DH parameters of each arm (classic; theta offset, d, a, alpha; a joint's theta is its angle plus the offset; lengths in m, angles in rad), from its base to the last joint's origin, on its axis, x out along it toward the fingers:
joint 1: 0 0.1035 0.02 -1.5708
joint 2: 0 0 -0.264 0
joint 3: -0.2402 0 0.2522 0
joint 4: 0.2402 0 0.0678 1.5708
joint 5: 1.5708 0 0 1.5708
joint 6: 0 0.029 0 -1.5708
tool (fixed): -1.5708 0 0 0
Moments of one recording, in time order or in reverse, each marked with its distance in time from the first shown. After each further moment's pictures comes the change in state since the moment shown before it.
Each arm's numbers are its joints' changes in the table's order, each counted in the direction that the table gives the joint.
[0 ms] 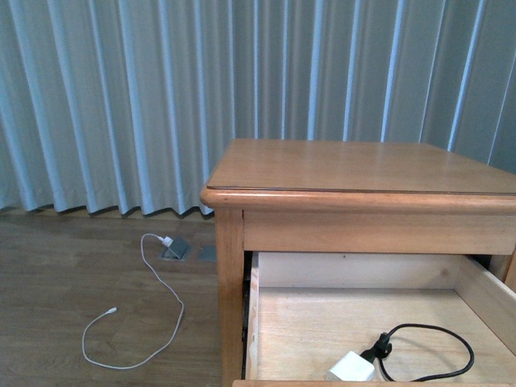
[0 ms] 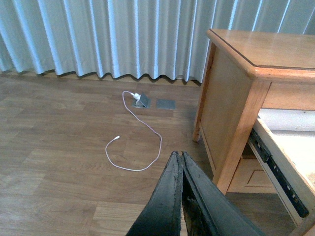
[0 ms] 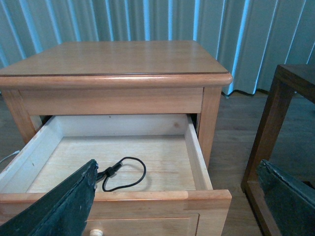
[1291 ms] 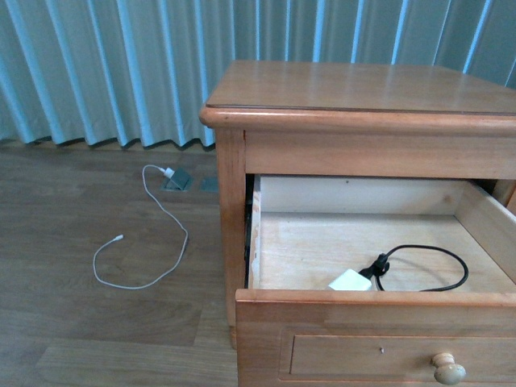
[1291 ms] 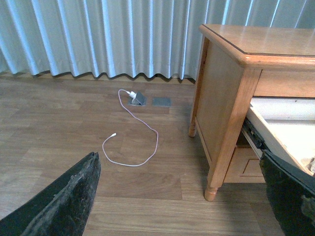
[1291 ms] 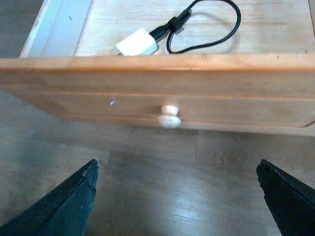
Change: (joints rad) left arm 0.002 -0.317 0.066 0.243 -0.011 0.002; right arm 0.294 0.700 -0.199 0.150 -0.023 0.153
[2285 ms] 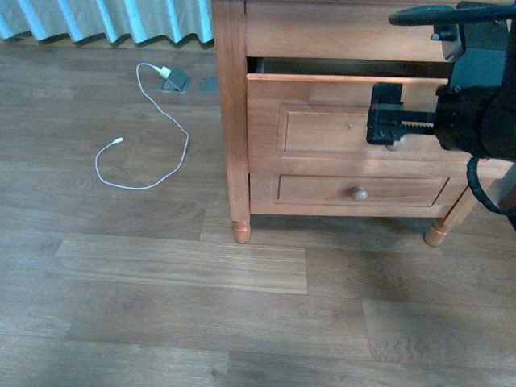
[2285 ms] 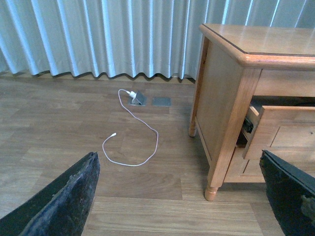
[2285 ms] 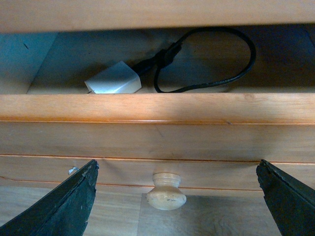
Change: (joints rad) left arm 0.000 0.000 0.000 0.000 0.000 0.000; right arm 0.032 1.165 -0.646 -0.721 -0.164 -0.031
